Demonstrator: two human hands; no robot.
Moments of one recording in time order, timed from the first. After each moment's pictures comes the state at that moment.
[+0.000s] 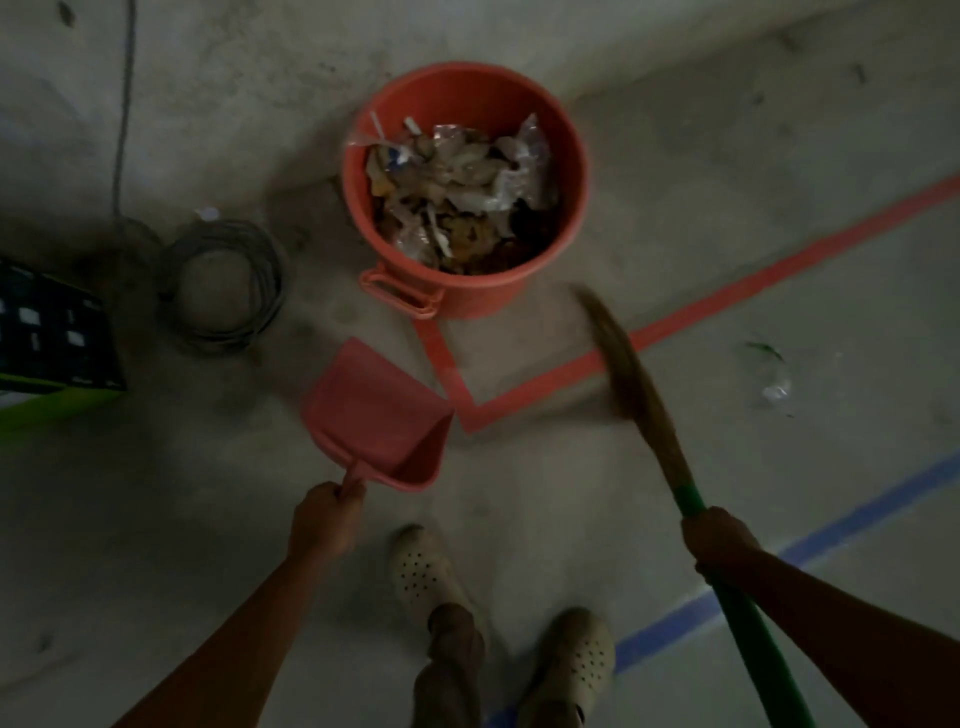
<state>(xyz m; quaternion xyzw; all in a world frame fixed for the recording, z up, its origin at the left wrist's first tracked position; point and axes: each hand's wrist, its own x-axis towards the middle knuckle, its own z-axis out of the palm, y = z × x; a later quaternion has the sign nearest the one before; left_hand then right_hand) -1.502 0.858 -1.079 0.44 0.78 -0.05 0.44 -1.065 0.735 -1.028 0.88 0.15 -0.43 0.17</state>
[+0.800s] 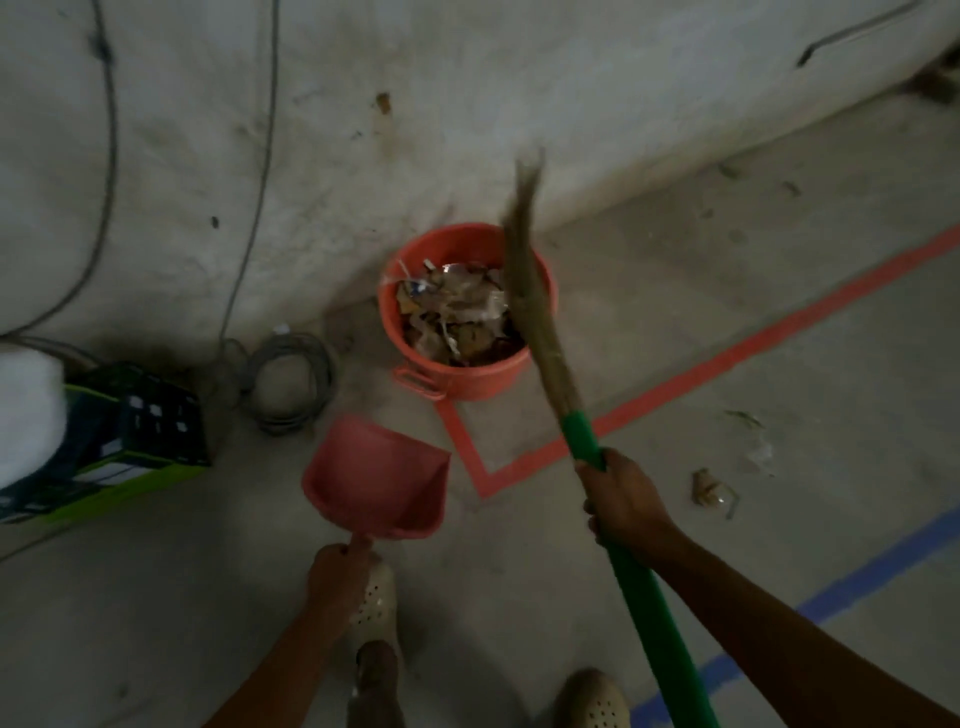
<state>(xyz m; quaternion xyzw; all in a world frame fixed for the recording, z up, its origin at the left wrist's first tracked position) -1.490 0.831 -0.944 0.34 0.81 0.08 0.47 -1.154 0.814 -0.818 0.80 0.24 -0.50 -0.22</state>
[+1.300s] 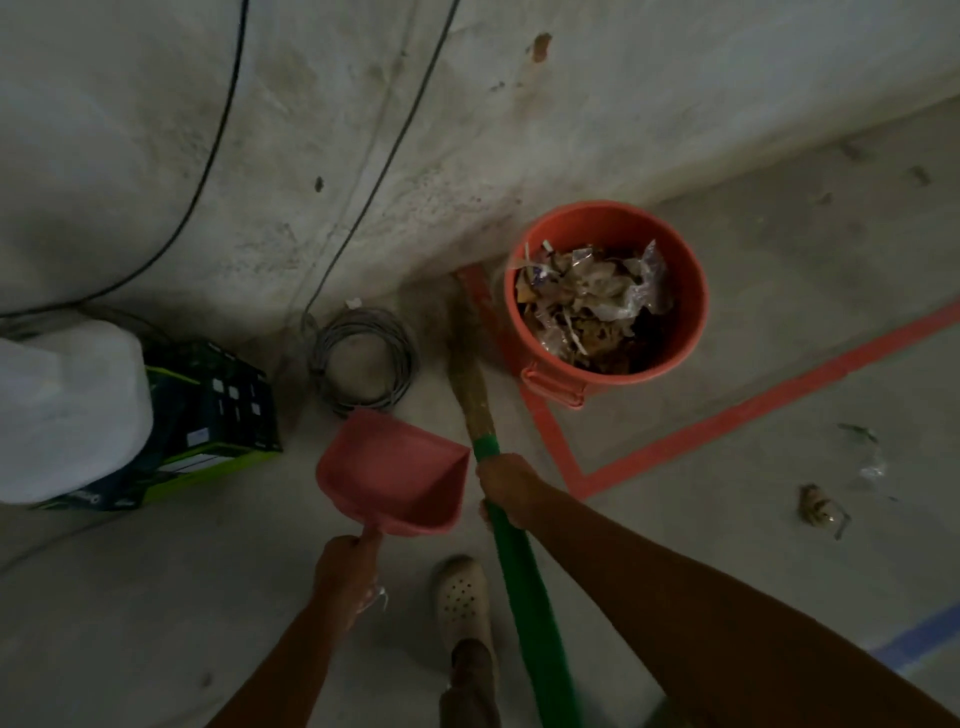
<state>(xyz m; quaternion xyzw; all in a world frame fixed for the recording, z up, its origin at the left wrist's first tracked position) -1.683 0.943 -0.980 0.25 0.82 0.07 0.51 -1.458 1.000 -0.920 0.75 0.12 -0.65 -0.10</state>
